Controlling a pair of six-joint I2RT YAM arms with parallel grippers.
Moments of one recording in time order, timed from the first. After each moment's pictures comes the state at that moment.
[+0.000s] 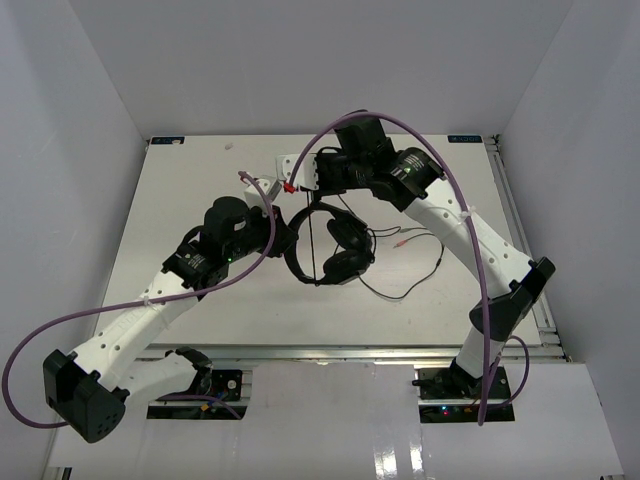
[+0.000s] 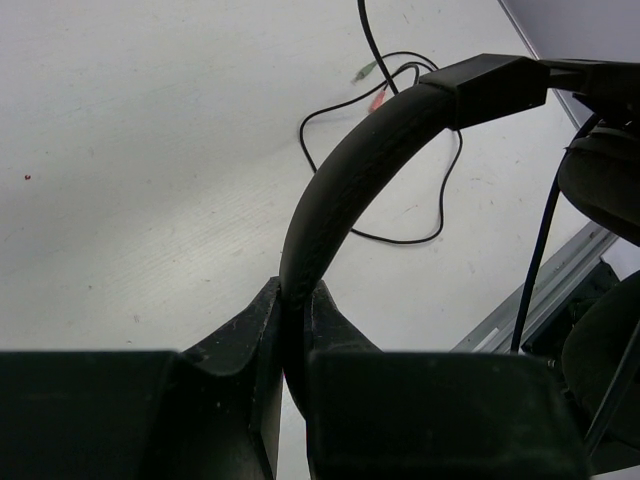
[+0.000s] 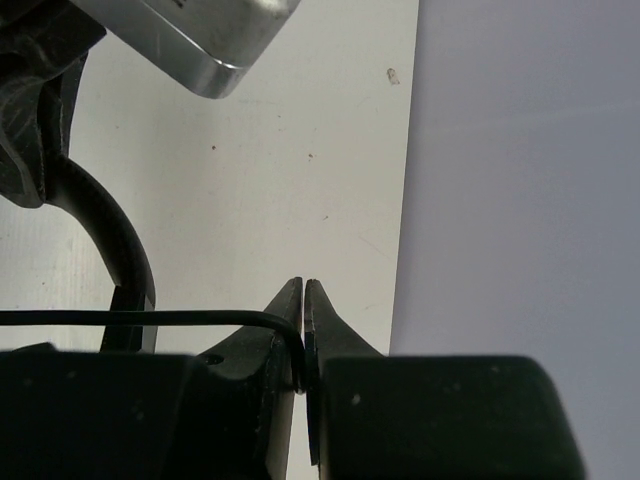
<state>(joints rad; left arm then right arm) -0.61 1.04 0.94 -0.30 0.17 -0.31 0.82 1.71 2.00 -0.84 -0.26 -1.04</state>
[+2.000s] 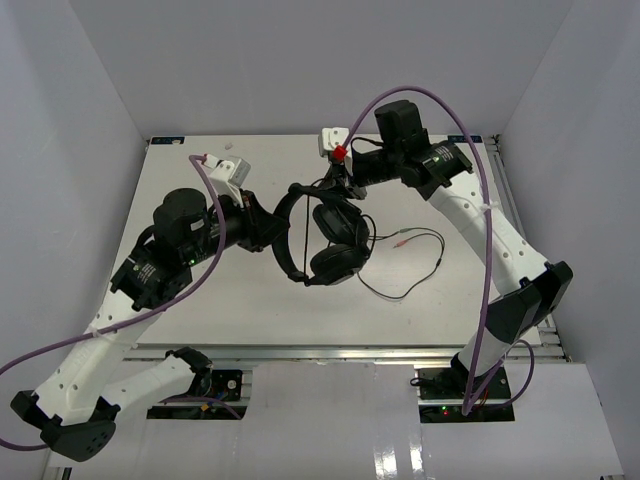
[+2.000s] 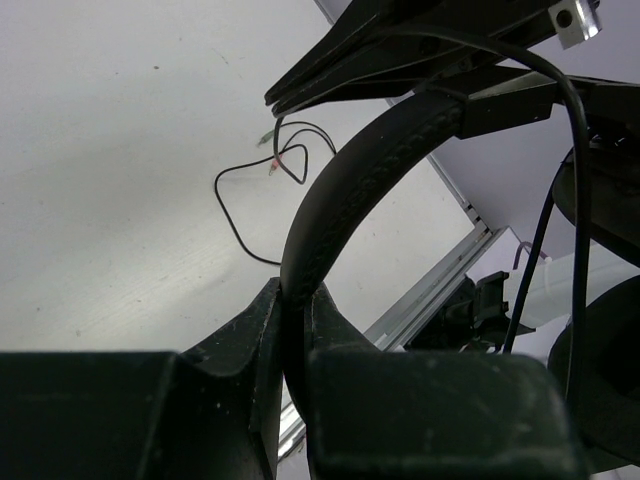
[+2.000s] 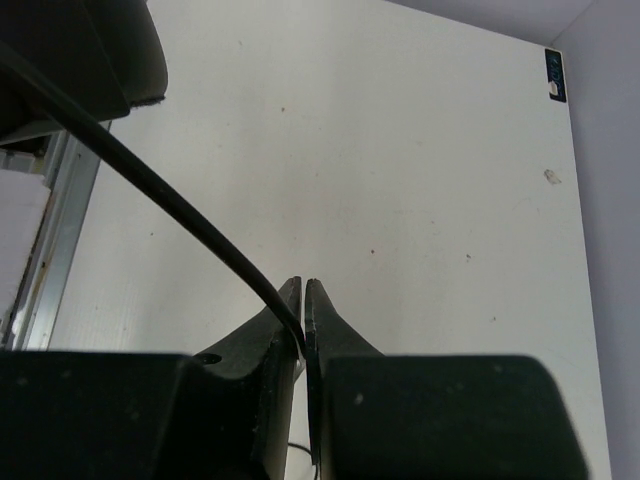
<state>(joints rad) -0.62 0.92 1.22 -0.52 0.22 -0.43 0.62 1.65 1.89 -0.81 -0.86 -0.77</state>
